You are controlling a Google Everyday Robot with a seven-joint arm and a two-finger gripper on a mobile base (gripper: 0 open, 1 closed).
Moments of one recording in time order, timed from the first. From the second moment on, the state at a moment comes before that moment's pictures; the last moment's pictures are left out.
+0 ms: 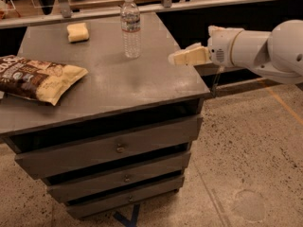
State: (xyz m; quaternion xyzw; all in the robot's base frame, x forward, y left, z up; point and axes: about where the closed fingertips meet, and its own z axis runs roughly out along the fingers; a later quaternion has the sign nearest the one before) arm 0.667 -0.130 0.935 -0.33 0.73 0.18 0.58
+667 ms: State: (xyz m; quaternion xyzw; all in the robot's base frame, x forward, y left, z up) arm 0.696 -0.058 0.938 -0.38 0.66 0.29 0.57
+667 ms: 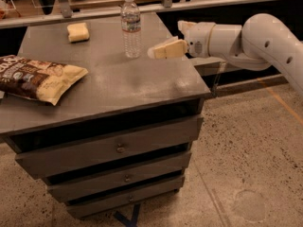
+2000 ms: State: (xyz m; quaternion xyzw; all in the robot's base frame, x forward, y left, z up) arm 0.769 0.014 0.905 -0.40 0.66 0.30 0.56
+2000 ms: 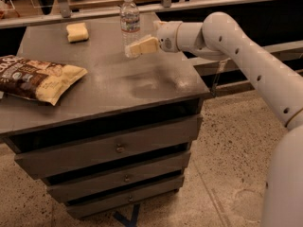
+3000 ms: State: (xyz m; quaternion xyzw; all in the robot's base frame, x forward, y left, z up) arm 0.810 0.051 0.909 -0.37 0.66 0.31 0.58
